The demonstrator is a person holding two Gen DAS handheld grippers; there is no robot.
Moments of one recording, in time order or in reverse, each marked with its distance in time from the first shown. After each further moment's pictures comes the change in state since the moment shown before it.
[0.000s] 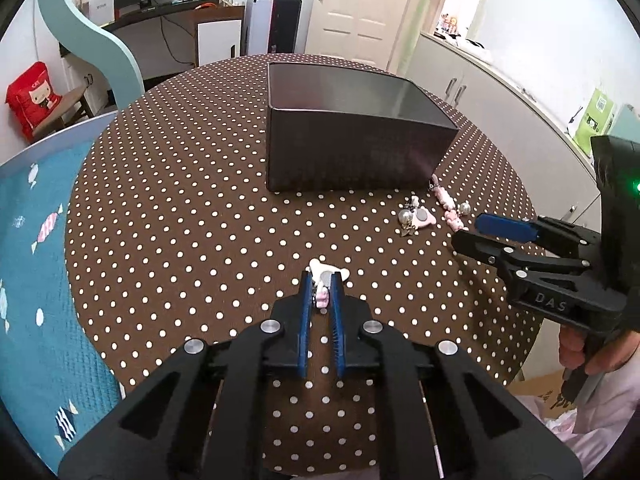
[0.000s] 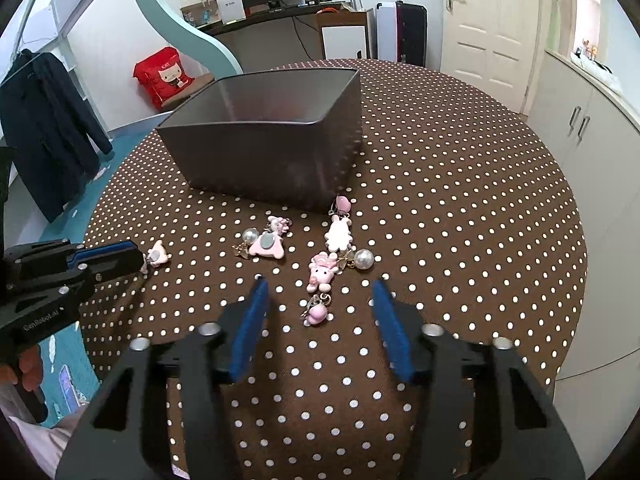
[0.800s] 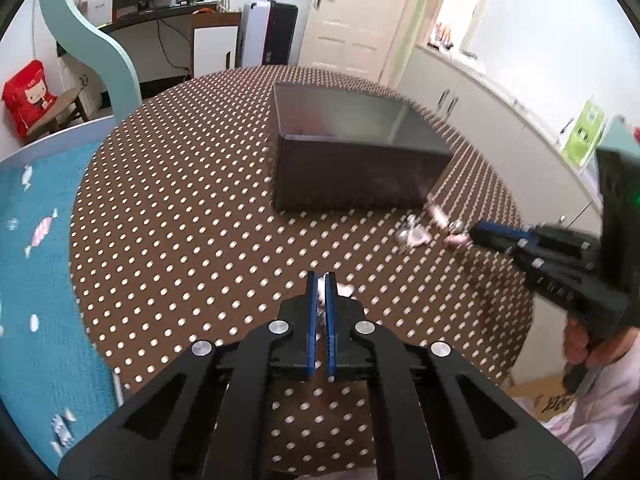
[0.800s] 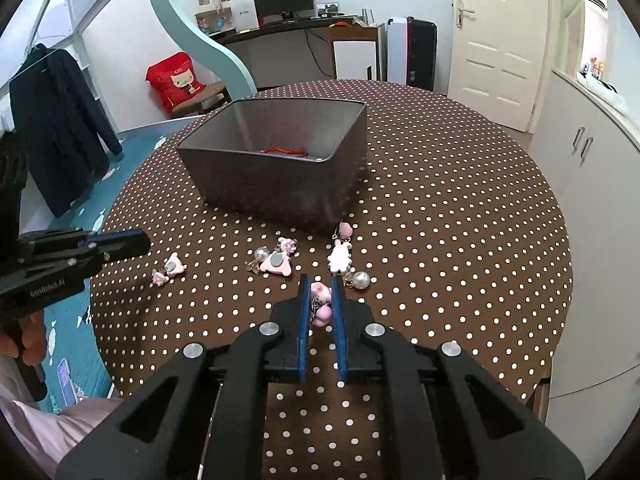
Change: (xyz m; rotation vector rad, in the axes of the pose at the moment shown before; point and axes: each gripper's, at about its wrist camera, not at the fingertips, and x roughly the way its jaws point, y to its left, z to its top) left arm -0.012 0.012 0.005 -0.006 -0.018 -0.026; right arm -0.021 -0.005 0.009 -0.027 -0.043 0.020
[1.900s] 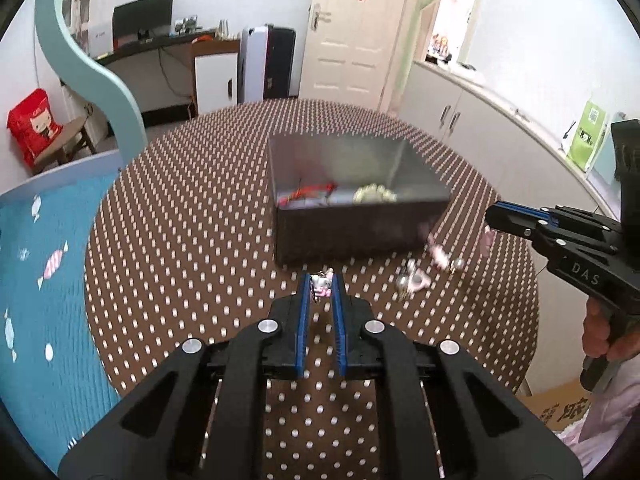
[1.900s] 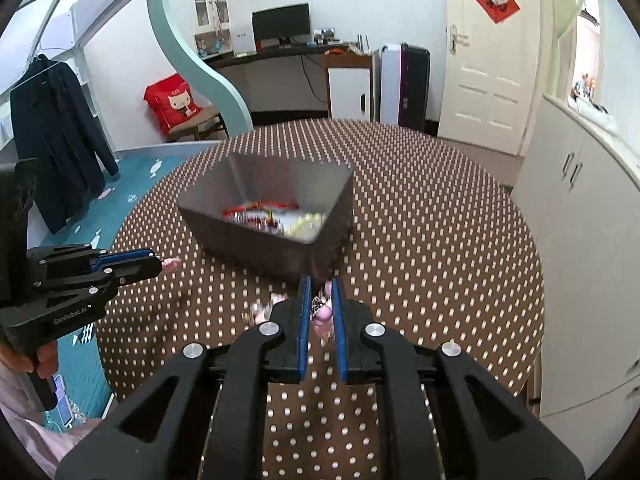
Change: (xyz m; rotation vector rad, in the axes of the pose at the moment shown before) left arm -0.009 -0.012 0.032 0.048 -0.107 0.025; right arm -0.019 0.004 0.041 -0.021 -0.114 -0.026
